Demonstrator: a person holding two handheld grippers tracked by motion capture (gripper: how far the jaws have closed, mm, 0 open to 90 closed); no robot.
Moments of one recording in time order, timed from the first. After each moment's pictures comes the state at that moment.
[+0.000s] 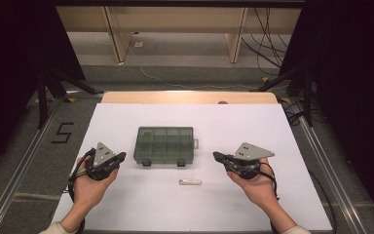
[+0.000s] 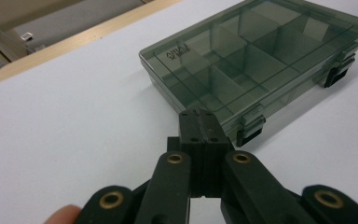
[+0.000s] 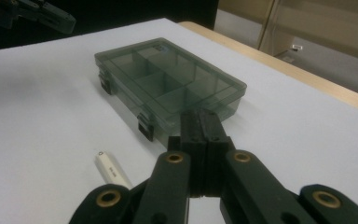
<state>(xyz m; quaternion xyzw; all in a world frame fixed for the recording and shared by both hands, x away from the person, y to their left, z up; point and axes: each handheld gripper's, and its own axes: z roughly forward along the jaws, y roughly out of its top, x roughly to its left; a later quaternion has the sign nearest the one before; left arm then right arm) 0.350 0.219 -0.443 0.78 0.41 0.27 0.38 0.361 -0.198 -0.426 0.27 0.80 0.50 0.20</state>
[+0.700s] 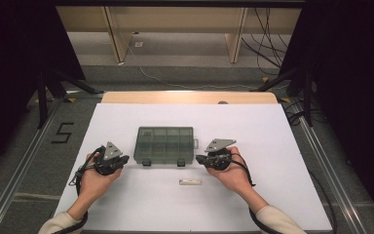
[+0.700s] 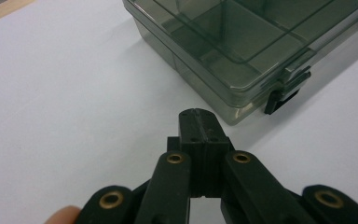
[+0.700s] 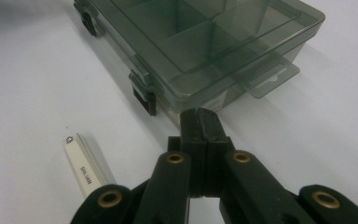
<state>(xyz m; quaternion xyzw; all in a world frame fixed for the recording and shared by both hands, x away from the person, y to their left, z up) 0.382 0.222 -0.477 0.83 0.39 0.23 0.32 0.406 -0.149 -0.470 0.28 0.87 0.39 0.12</state>
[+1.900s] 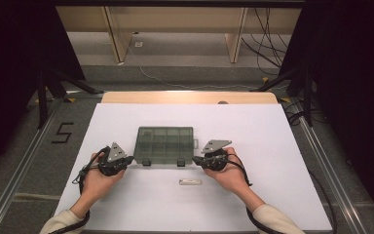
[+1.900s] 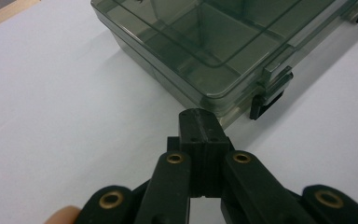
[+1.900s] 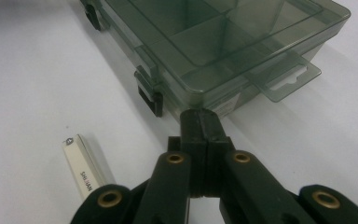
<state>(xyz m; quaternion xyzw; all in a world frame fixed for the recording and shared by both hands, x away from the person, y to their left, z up) 0.385 0.216 -0.483 0.84 0.35 0.23 0.34 0.408 -0.141 -0.476 0.27 0.87 0.39 0.12</state>
